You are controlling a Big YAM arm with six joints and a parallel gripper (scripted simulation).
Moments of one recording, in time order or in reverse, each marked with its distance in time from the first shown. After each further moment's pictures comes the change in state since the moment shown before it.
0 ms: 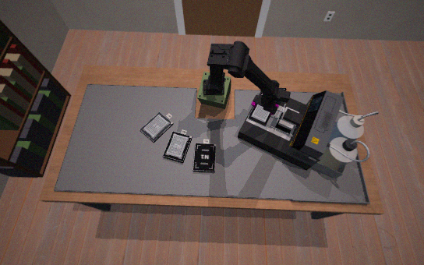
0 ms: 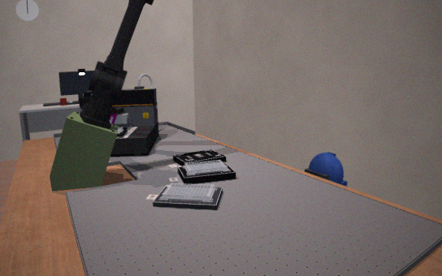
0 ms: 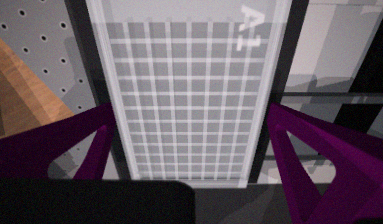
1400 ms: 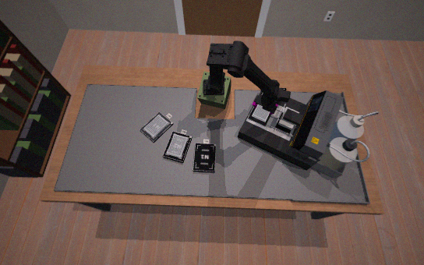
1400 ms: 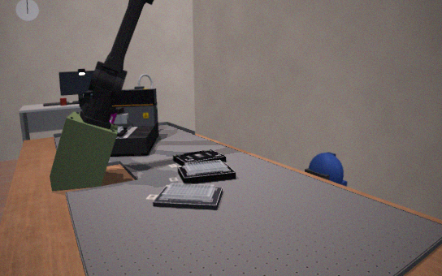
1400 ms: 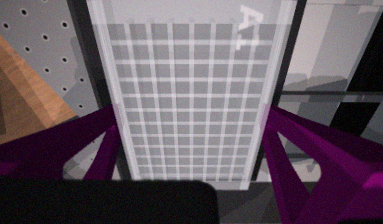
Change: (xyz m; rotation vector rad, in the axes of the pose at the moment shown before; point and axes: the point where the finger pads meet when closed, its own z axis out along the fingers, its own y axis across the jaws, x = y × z) arm 0.000 0.000 -0.002 -0.001 0.000 -0.001
